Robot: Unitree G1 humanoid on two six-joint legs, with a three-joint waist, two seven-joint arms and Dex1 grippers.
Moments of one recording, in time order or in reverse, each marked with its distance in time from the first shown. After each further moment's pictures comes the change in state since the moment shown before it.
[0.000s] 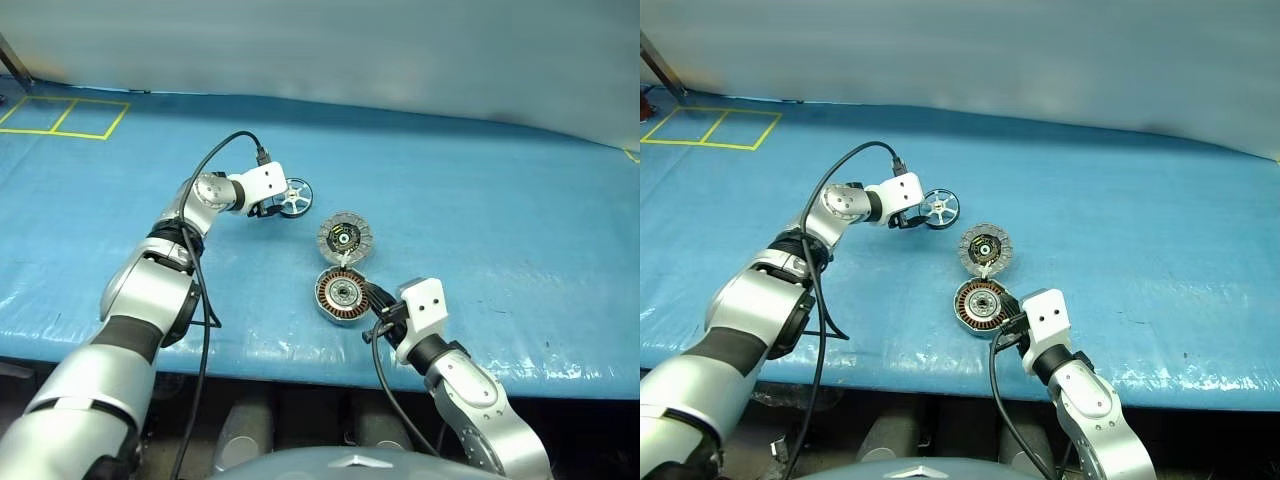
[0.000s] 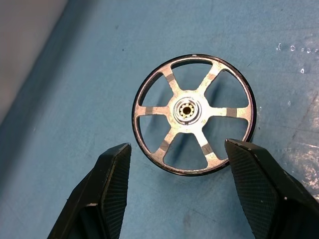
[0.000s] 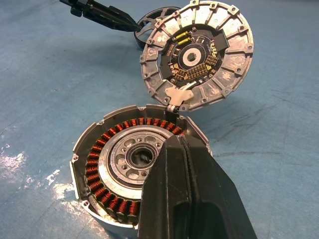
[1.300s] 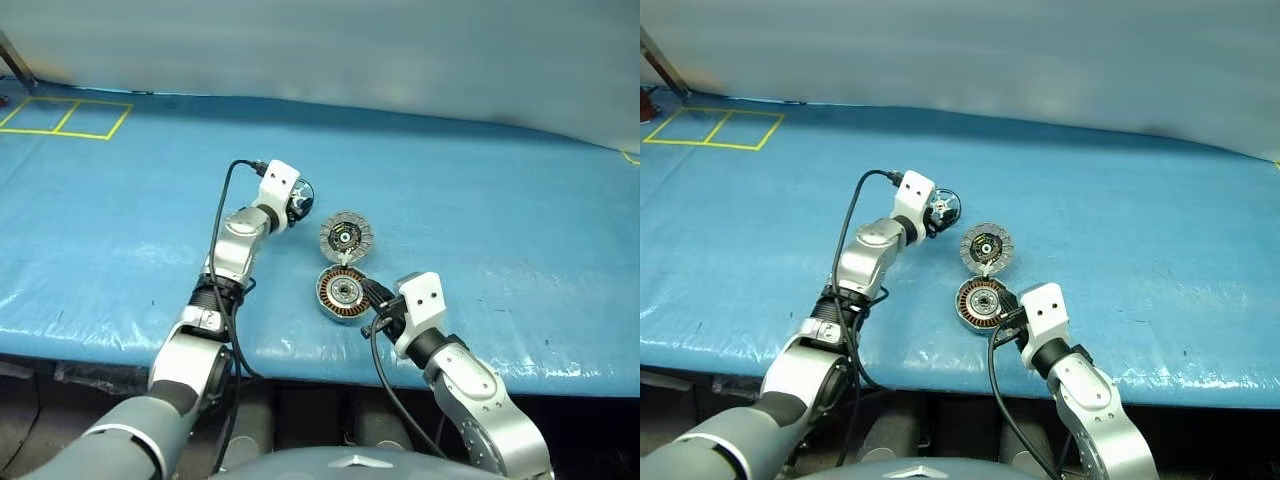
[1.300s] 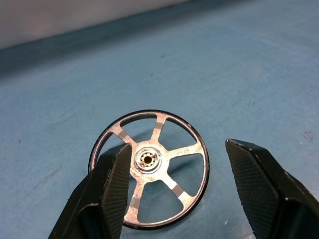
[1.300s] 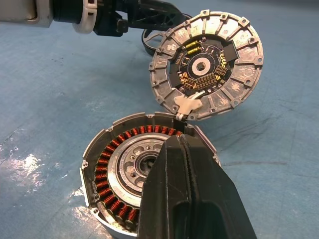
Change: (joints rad) left arm 0.406 -0.308 0.281 -0.861 -0.255 0.774 0.397; right arm -0.042 -0.006 -0.004 -0.006 0.012 0.045 0.014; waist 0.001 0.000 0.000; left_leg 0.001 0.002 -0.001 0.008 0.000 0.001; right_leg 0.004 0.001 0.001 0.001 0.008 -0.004
